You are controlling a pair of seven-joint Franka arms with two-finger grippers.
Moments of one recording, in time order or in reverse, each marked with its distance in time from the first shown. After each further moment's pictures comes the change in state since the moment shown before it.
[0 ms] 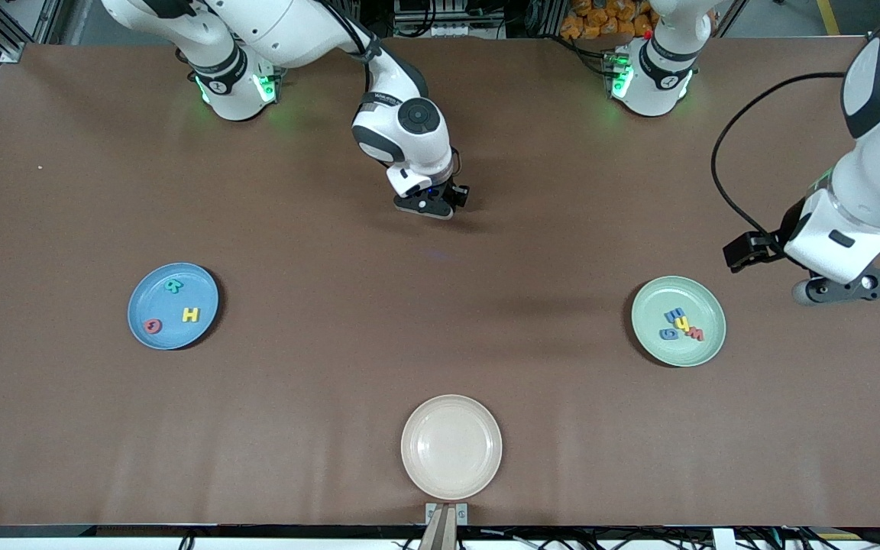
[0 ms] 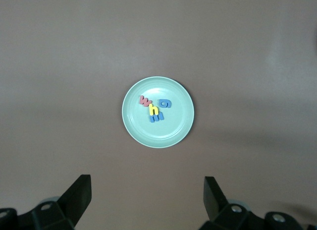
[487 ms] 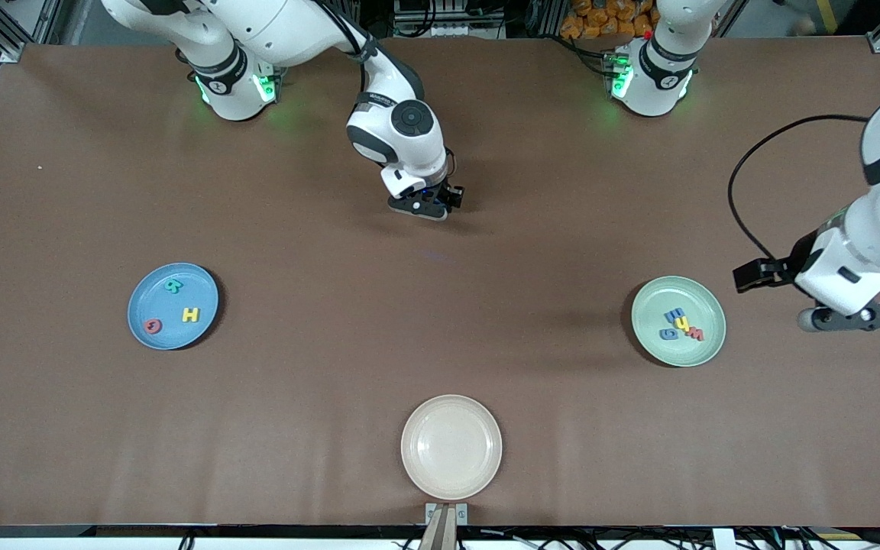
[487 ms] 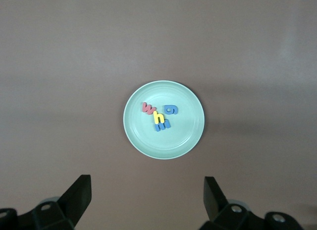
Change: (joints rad) left arm 0.518 0.199 -0.601 -0.051 0.232 0.049 -0.003; right arm -0.015 -0.015 0.001 -0.019 0.026 0.008 -0.011
